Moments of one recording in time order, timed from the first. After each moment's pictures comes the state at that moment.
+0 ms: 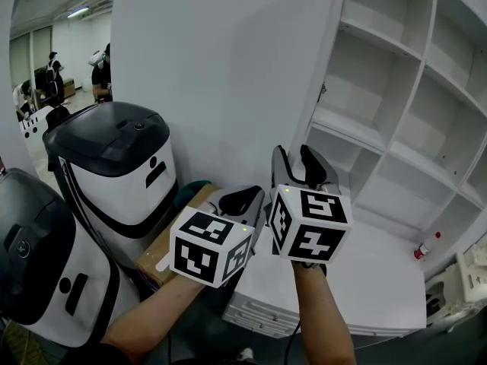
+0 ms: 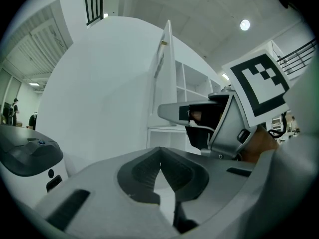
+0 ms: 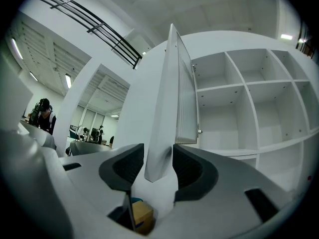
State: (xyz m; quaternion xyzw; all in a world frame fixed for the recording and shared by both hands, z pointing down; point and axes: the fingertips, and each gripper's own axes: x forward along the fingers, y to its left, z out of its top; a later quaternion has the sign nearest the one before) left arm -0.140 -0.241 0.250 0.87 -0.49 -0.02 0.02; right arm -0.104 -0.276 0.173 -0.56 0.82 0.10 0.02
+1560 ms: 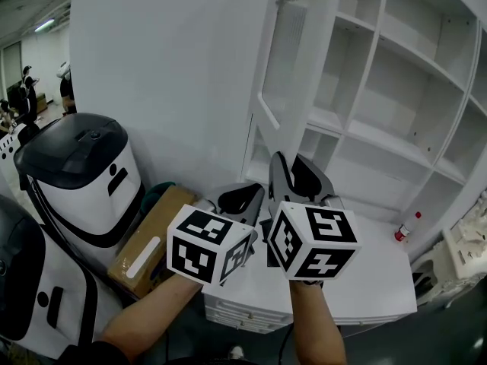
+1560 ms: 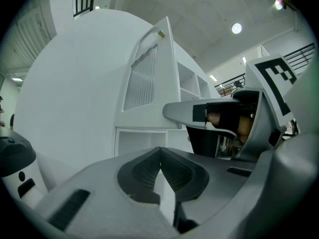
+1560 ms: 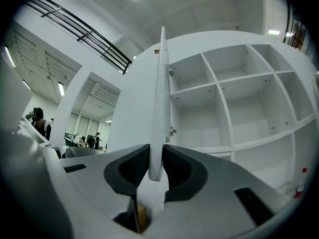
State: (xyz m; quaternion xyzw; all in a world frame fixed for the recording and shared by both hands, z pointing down) left arm -0.014 -0.260 0.241 0.91 -0.42 -0.01 0.01; right arm 0.013 -0.266 0.172 -0.57 0.81 0.07 0.05
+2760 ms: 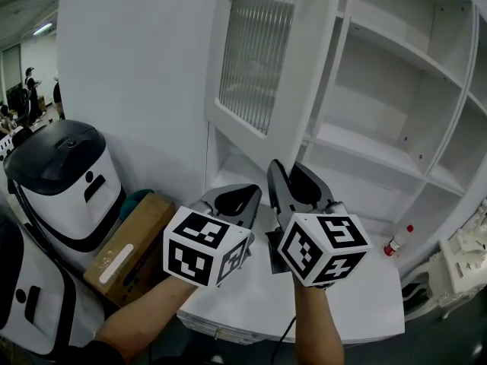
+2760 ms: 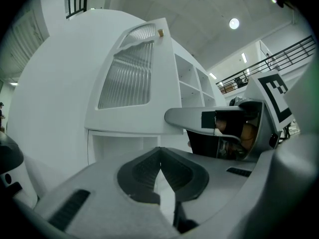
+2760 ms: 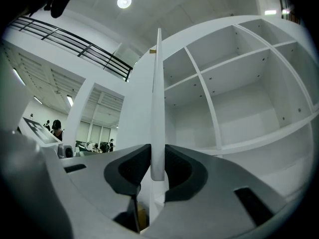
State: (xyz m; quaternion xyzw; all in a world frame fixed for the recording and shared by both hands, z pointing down) left arm 0.099 -0.316 0.232 0.90 -0.43 -0.01 -0.01; right arm 0.126 -0.318 0.173 -0.51 0.86 0.05 0.08
